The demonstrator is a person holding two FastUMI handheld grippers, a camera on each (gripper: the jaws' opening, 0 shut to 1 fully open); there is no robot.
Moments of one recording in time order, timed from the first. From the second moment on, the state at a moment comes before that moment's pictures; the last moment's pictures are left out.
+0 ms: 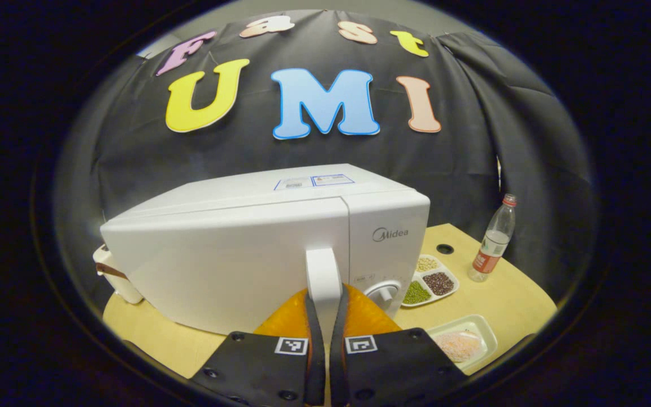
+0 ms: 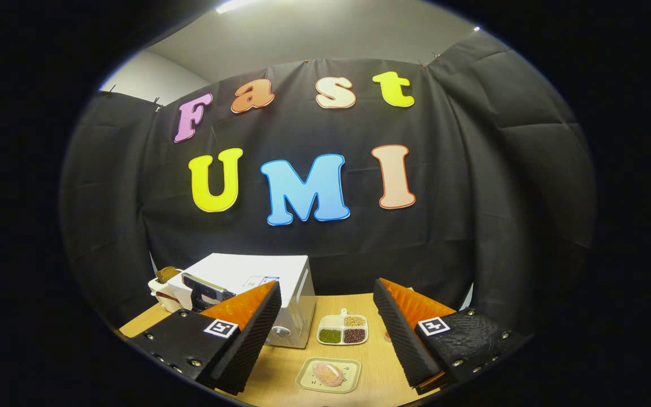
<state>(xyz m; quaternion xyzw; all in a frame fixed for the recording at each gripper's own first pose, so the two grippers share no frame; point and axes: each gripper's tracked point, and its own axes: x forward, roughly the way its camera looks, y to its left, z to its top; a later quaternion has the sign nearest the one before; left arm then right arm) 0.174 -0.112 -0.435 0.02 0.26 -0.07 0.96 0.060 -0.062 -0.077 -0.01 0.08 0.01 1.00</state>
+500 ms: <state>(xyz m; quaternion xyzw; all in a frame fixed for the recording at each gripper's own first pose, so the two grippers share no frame) 0.136 -0.106 -0.430 0.03 0.28 -0.10 0.95 0.054 -0.054 -0.078 -0.01 0.08 0.01 1.00</state>
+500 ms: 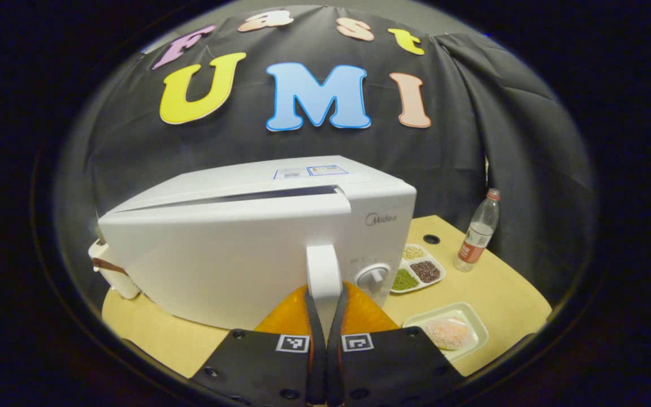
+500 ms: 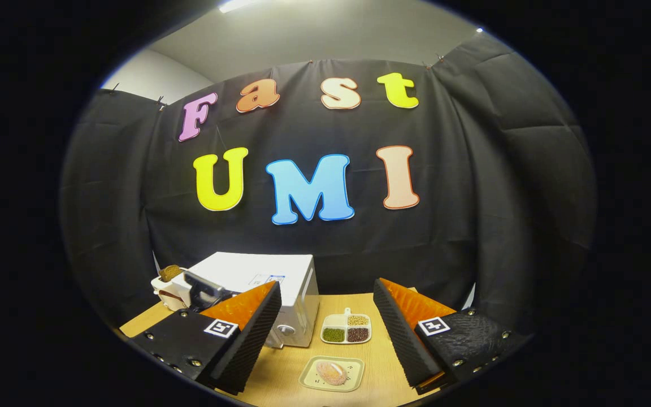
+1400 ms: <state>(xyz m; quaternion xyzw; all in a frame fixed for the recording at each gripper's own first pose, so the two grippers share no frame) -0.006 -0.041 -0.407 0.03 0.31 -0.26 0.92 -0.006 0.018 -0.100 0.00 0.09 0.02 1.00</state>
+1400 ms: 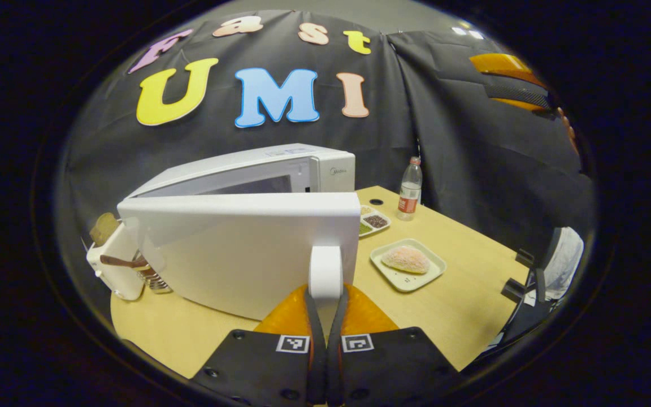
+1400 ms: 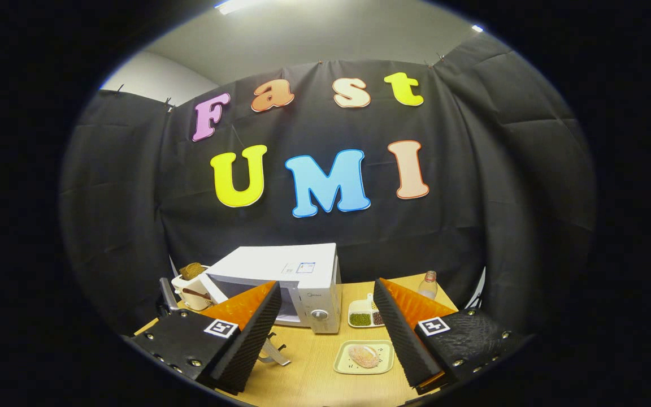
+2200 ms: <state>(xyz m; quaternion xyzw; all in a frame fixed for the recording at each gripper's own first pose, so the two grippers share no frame) -0.108 0.103 -0.391 0.06 0.34 -0.30 0.89 -0.047 0.074 -0.142 0.06 0.12 0.00 0.99</state>
